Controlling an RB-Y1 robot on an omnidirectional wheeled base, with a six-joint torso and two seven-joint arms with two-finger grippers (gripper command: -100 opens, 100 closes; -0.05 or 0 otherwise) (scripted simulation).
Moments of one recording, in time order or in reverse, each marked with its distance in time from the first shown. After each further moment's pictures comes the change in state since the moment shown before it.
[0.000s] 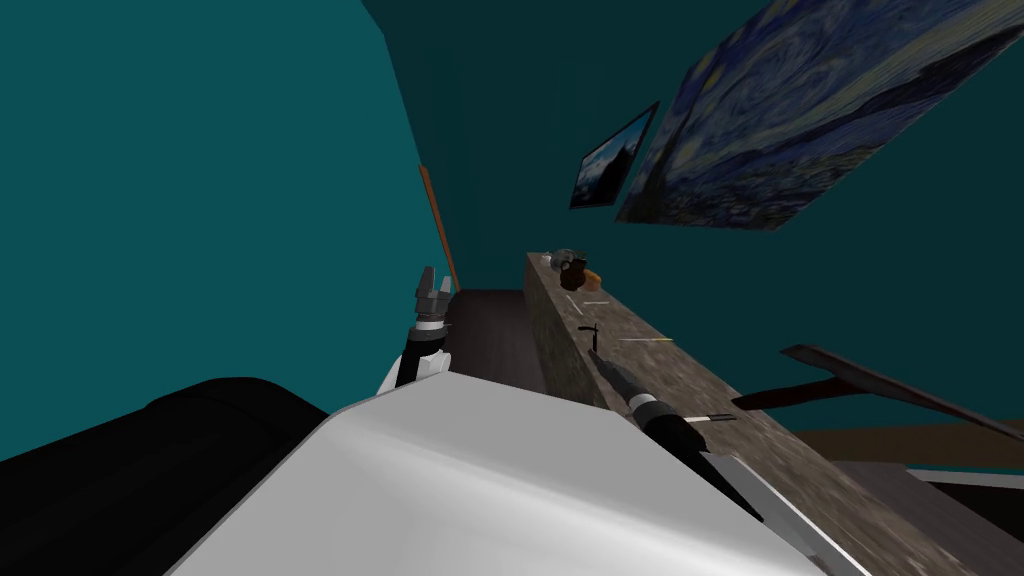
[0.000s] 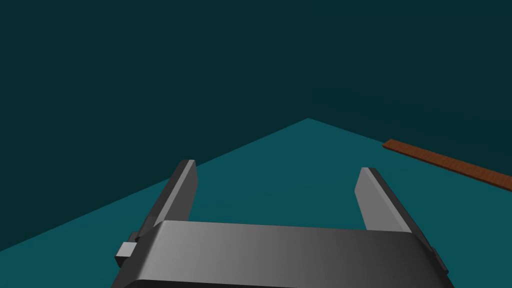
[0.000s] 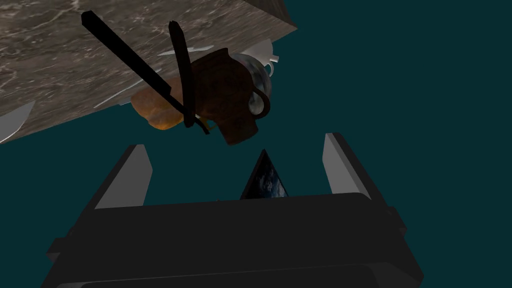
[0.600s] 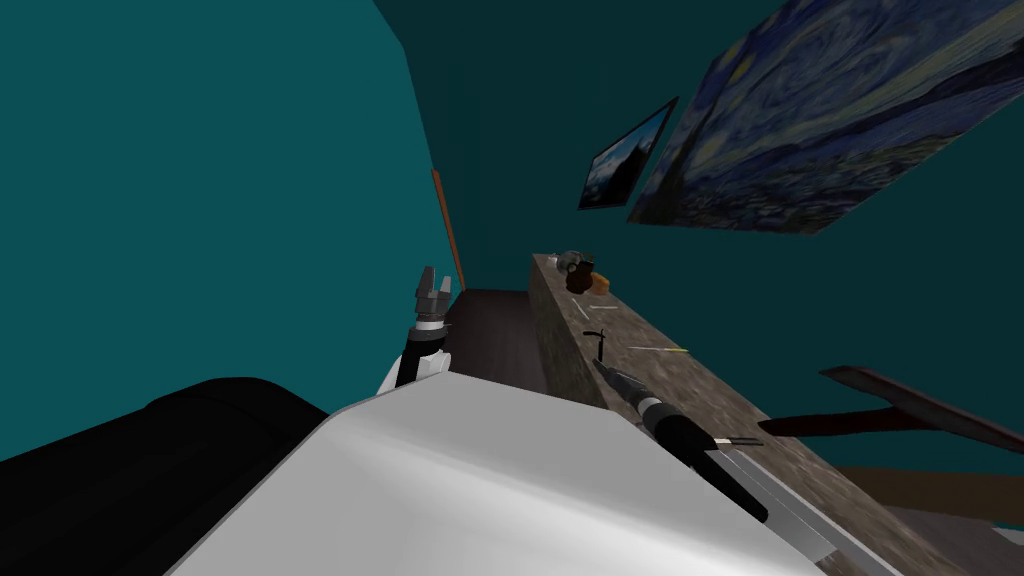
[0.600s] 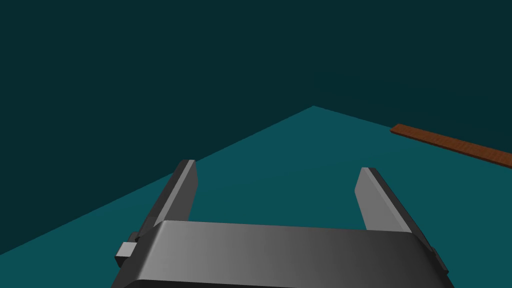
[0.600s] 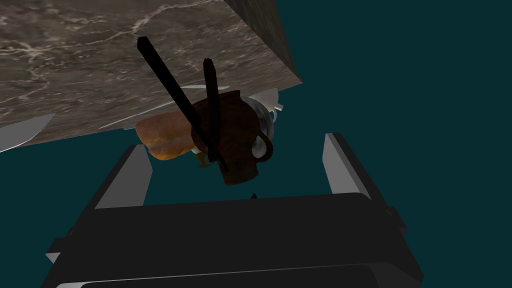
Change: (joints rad) left arm 0.000 0.000 0.000 0.000 0.000 0.000 0.000; right arm 0.014 -0.185 0.017 0.012 -0.001 0.123 -0.040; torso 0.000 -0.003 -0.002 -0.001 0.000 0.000
